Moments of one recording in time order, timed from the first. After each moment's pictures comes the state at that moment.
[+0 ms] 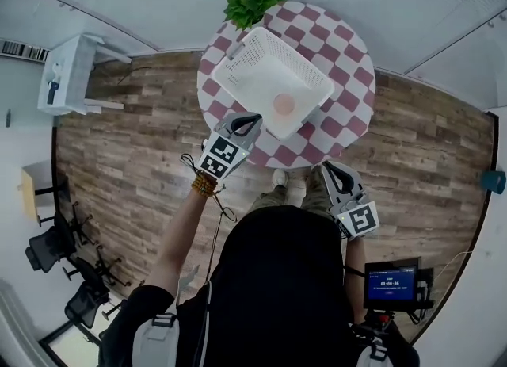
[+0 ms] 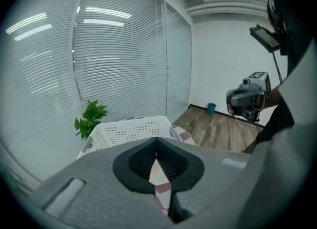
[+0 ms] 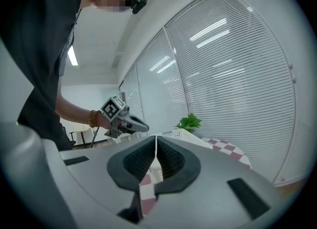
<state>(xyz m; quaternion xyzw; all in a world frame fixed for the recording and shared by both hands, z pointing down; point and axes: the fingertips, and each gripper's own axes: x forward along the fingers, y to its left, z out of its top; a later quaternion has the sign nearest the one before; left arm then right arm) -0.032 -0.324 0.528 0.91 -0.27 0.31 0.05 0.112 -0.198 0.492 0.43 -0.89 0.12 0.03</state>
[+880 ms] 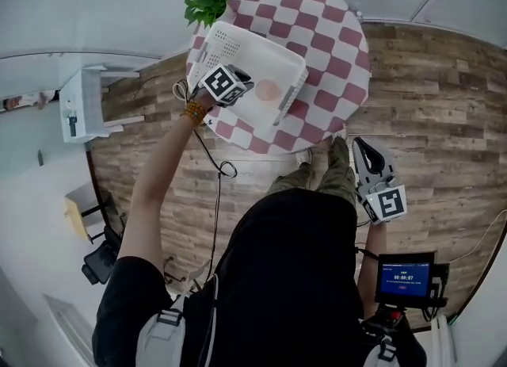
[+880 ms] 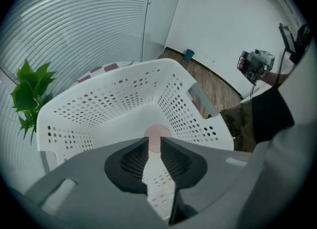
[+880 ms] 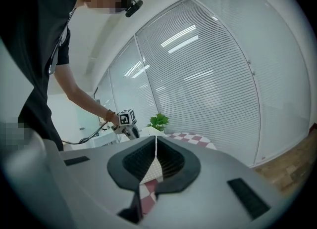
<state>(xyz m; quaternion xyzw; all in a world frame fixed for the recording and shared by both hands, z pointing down) 0.023 -0.415 0.674 0.77 -0.03 0.62 0.13 0.265 -0.195 0.544 0.54 -0.82 0.17 -0.02</state>
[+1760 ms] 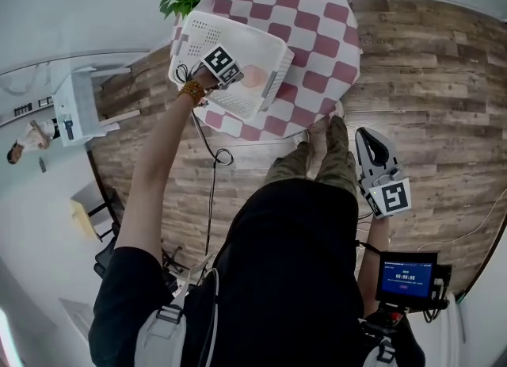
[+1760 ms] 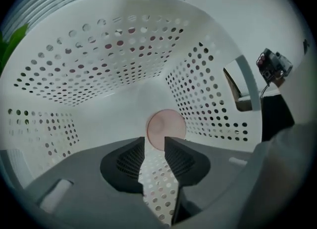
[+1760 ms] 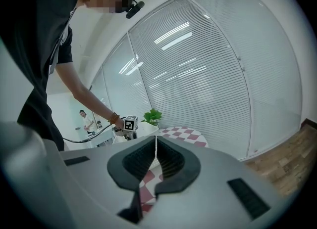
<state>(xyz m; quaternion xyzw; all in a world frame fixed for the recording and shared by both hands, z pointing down) 0.002 -0.416 0.757 0.68 -0.01 0.71 0.19 0.289 -0.173 0.570 0.56 -0.80 0.20 0.00</state>
